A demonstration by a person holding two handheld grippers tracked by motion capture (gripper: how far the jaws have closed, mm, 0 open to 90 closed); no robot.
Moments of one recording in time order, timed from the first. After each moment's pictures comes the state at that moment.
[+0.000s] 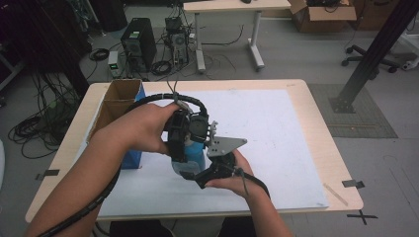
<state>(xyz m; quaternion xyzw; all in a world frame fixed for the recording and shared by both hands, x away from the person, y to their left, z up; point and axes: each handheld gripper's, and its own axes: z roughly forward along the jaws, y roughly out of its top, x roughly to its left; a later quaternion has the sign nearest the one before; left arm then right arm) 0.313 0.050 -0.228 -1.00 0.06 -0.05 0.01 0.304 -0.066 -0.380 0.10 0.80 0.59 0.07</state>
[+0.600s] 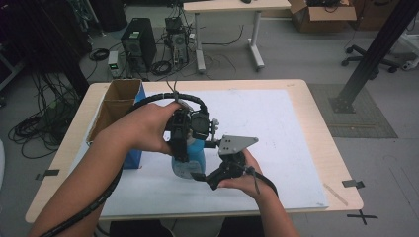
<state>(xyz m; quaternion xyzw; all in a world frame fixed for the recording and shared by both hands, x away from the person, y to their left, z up) 0.318 0.049 -0.228 -1.00 0.02 -0.04 0.01 0.307 -0.094 -0.381 0.11 0.80 0.59 0.05</state>
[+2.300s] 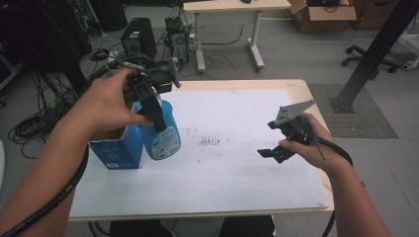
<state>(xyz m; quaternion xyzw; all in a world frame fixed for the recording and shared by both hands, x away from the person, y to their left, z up) 0.360 0.131 -0.161 -0.95 -0.31 -0.01 -0.03 0.338 -0.231 -0.295 0.20 0.91 0.35 0.11</state>
